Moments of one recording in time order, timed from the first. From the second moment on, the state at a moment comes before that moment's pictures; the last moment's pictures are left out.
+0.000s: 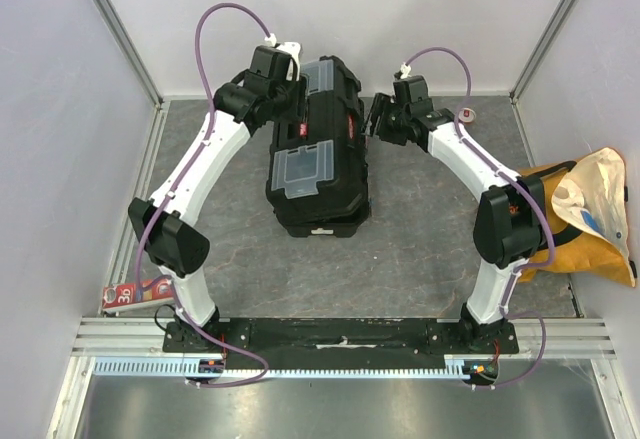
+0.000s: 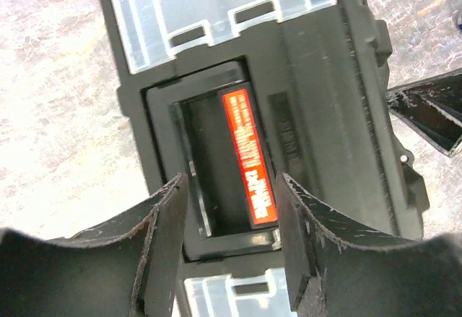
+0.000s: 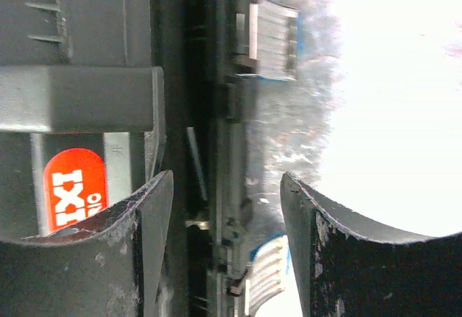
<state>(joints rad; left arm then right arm) -0.48 1.82 2.01 -0.84 -0.13 -0.21 0.35 1.87 1.60 -0.41 -0.11 0.53</state>
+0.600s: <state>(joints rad) -0.30 1.72 1.86 -0.80 0.10 -0.28 0.30 1.69 1.55 -0.48 -0.12 0.49</state>
